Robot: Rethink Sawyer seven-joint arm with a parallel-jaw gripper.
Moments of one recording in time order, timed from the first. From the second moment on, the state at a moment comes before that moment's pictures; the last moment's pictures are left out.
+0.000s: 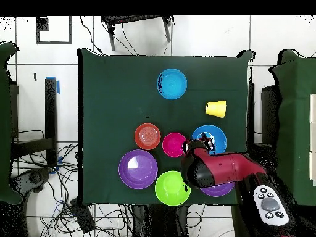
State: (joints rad) arm -0.61 -0.72 0.16 1.87 -0.78 0.08 1.76
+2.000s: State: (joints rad) arm -0.60 -0.58 0.15 1.87 -0.78 0.08 1.76
